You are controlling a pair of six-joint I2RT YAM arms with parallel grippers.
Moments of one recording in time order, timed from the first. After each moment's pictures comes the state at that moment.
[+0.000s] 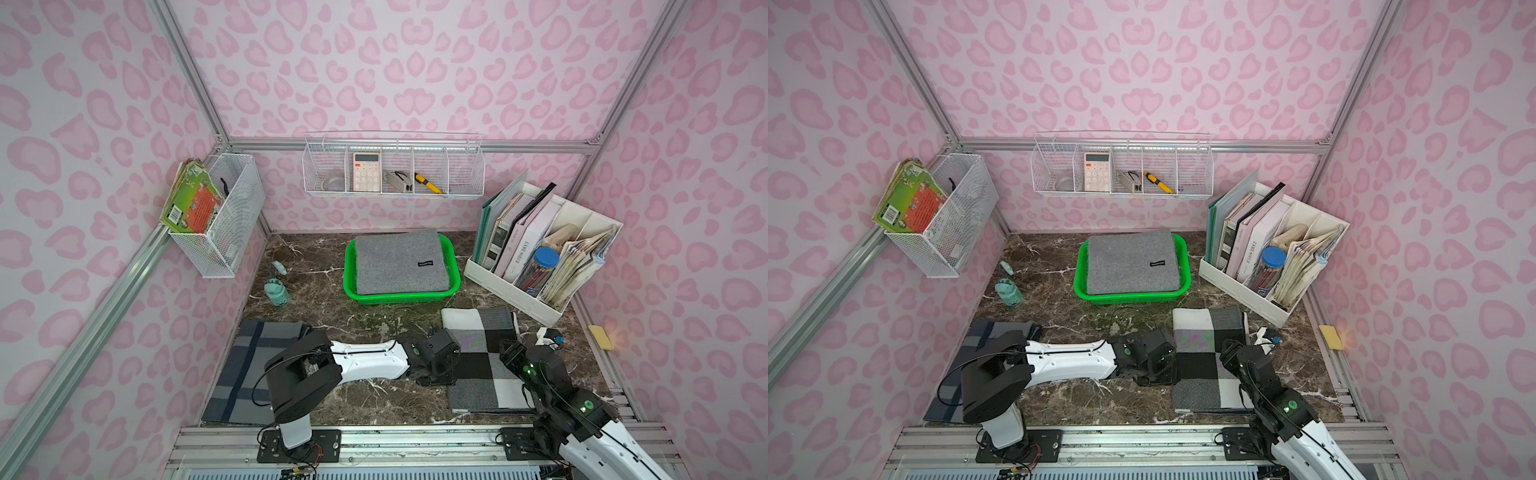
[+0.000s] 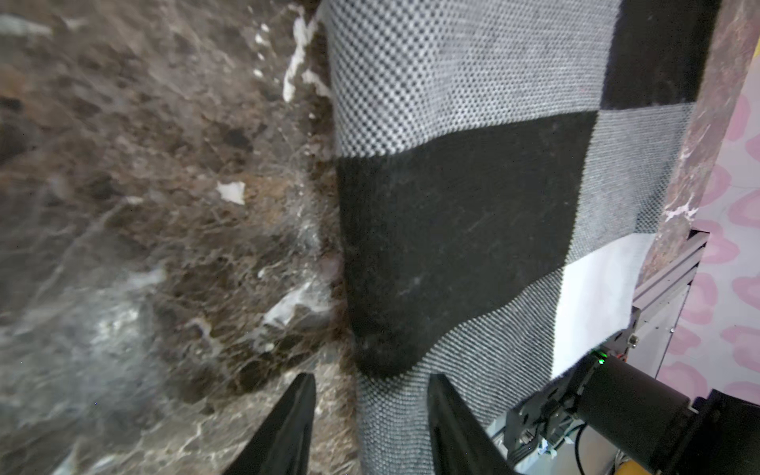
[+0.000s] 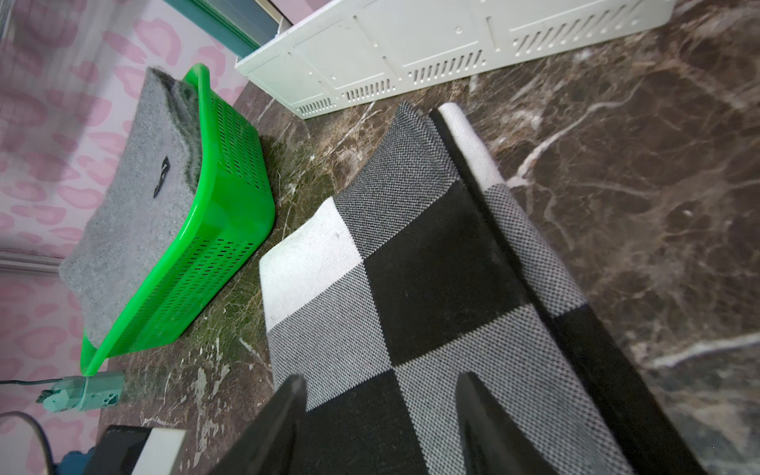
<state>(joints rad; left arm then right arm) -1.11 1.79 1.05 -0.30 0.17 -1.05 0.57 0.33 0.27 -0.56 0.31 1.05</state>
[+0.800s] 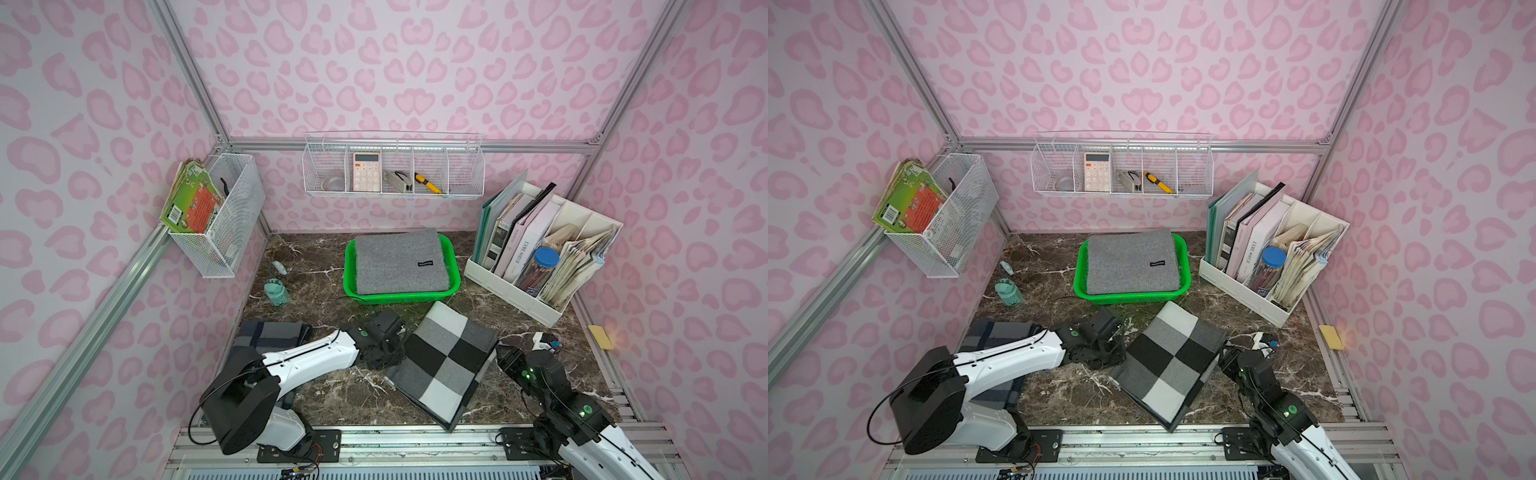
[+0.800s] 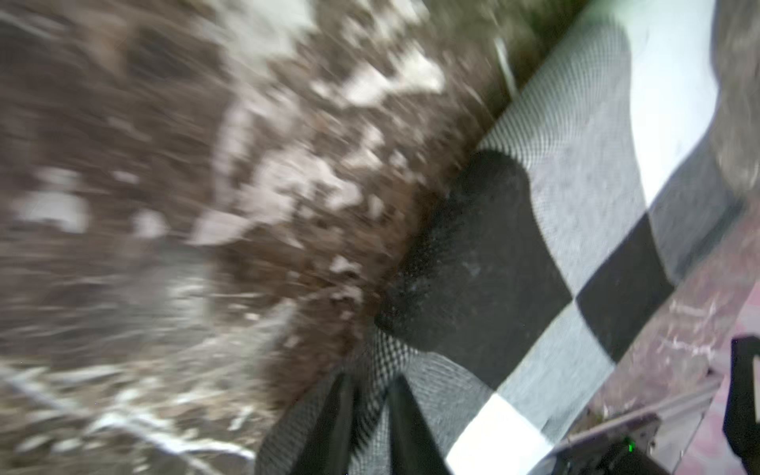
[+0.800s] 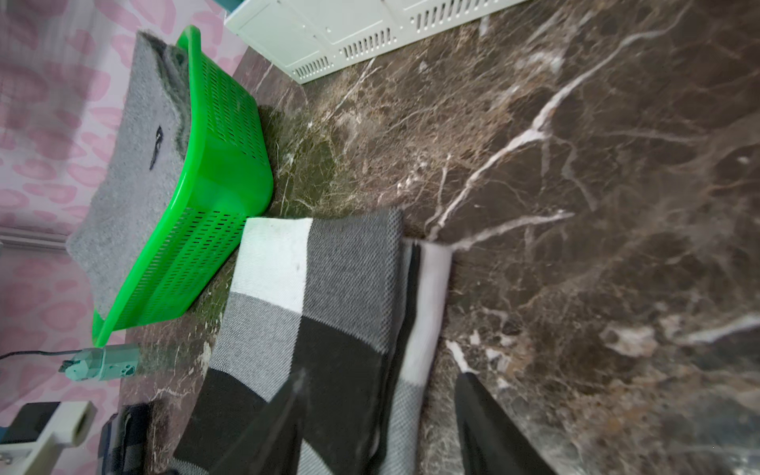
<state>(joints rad) -0.76 1.40 0.82 -0.56 0.07 -1.01 0.57 0.34 0.22 -0.53 0.22 1.05</state>
